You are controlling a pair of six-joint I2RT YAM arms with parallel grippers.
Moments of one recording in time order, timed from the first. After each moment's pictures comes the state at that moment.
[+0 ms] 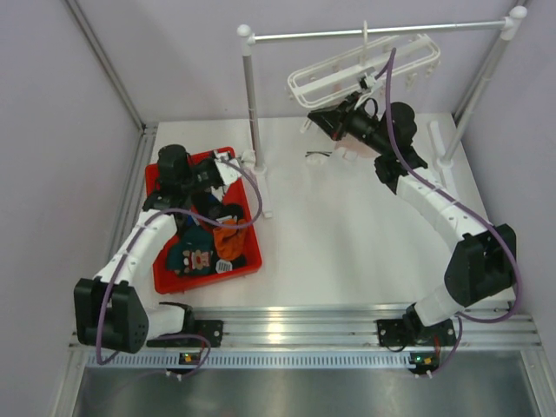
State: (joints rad) left arm -0.14 1.27 0.96 0.05 0.75 0.83; right arm 0.37 1.54 1.31 0.41 -0.53 0.37
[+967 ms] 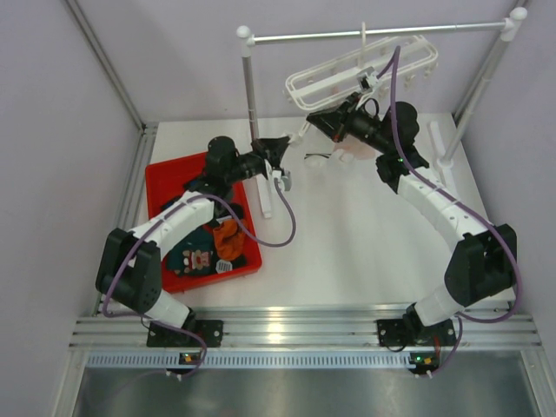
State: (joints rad) left arm -0.45 1.52 1.07 0.44 0.65 1.26; right arm 0.36 1.54 1.31 0.43 -0.62 0.42
